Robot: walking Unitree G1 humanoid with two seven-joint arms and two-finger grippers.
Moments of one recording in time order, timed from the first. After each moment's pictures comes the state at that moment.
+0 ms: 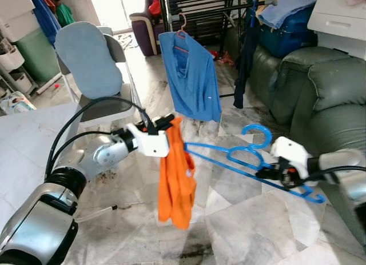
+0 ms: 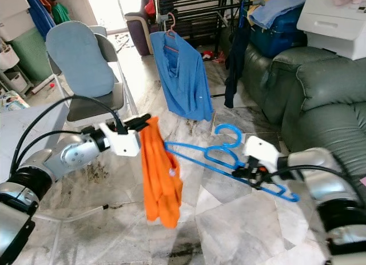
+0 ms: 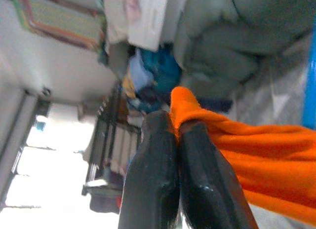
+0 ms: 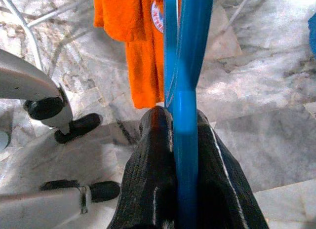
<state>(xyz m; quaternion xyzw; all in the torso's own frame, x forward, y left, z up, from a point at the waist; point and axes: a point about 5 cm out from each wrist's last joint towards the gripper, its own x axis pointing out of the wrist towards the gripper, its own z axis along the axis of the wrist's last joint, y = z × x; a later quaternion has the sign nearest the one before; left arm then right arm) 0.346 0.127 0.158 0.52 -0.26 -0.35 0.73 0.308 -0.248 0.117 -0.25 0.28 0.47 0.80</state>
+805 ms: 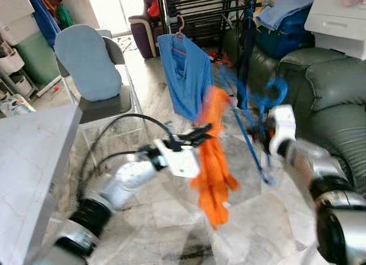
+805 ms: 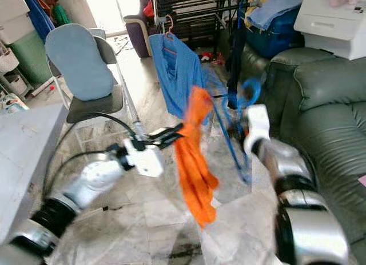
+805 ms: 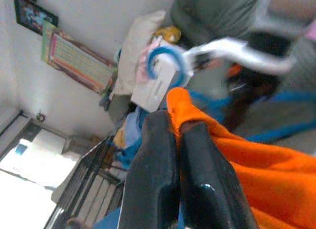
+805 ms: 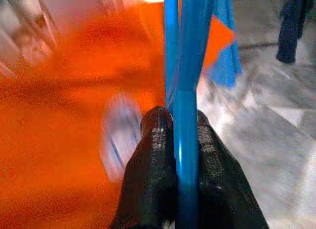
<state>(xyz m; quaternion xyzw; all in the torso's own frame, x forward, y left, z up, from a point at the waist) 0.294 0.059 0.156 0.36 -0.32 -0.41 0.77 0.374 -0.216 0.128 0.06 0.17 0.17 0.97</state>
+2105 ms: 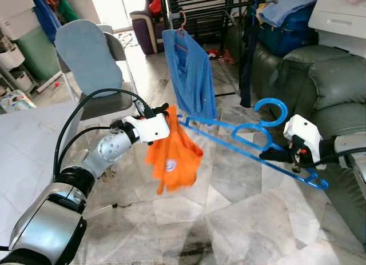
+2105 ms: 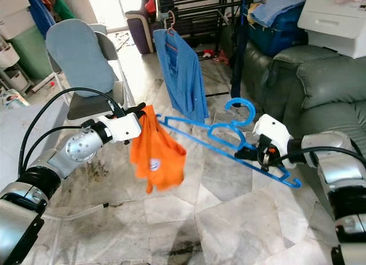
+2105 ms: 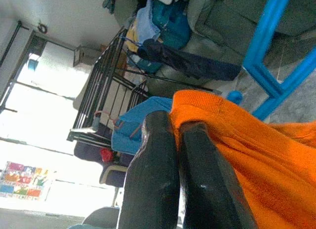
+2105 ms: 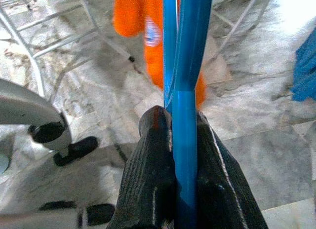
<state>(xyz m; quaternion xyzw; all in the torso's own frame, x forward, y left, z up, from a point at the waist) 0.363 0.134 0.154 0.48 -0.17 -0.30 0.81 0.314 -0.259 0.164 -0.22 0.24 0.49 0.81</state>
